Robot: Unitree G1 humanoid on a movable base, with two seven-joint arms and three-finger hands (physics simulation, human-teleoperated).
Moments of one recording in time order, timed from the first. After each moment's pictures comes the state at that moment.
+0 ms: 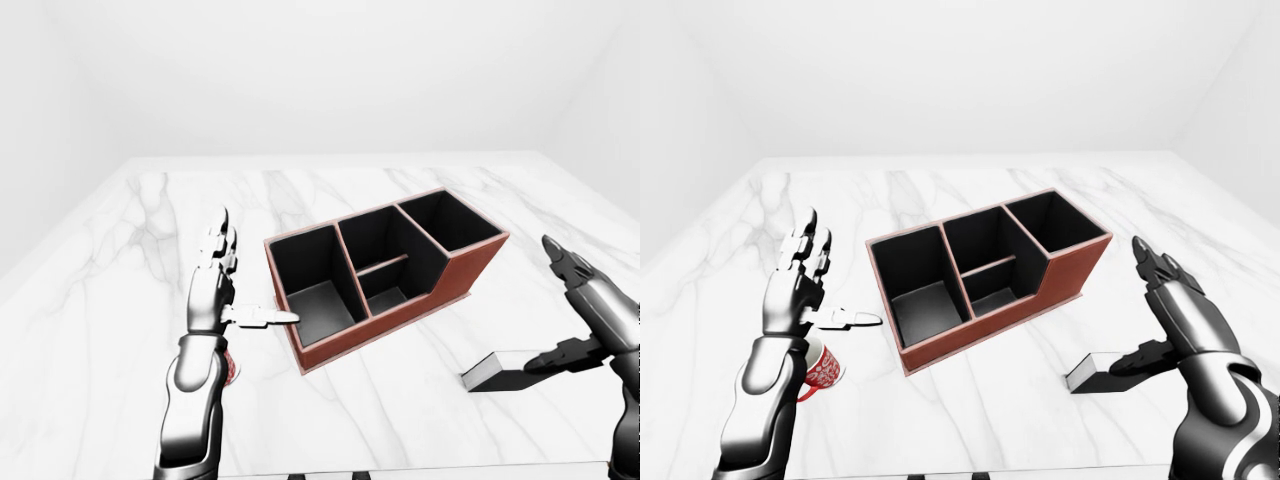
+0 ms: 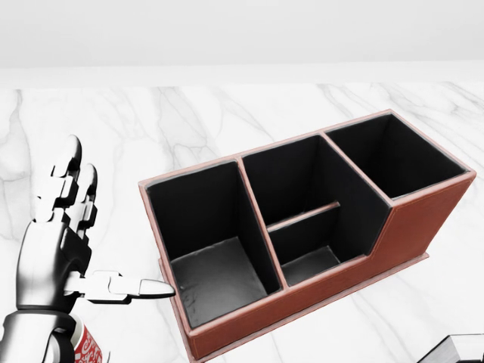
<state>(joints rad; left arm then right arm) 0.00 0.04 0.07 -0.35 0.02 0.09 -0.09 0.07 -0.30 -0.64 -0.48 -0.76 0.09 0.70</state>
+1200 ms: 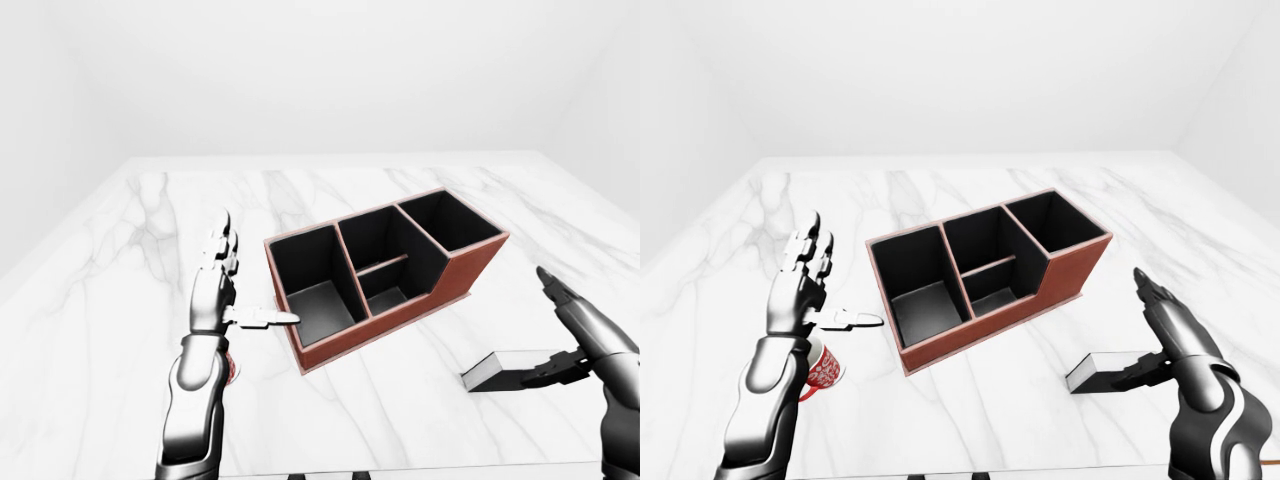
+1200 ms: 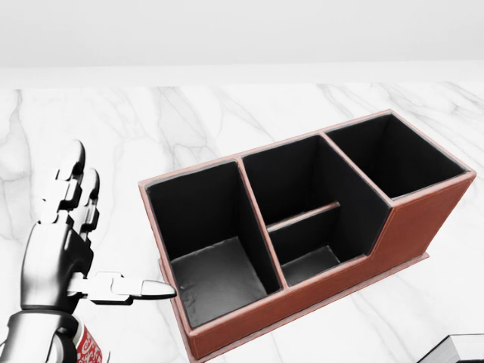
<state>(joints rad) -0.01 0.04 0.06 -0.32 0.03 0.09 -0.09 0.08 -0.35 -0.60 -0.18 -0.78 0.09 0.61</state>
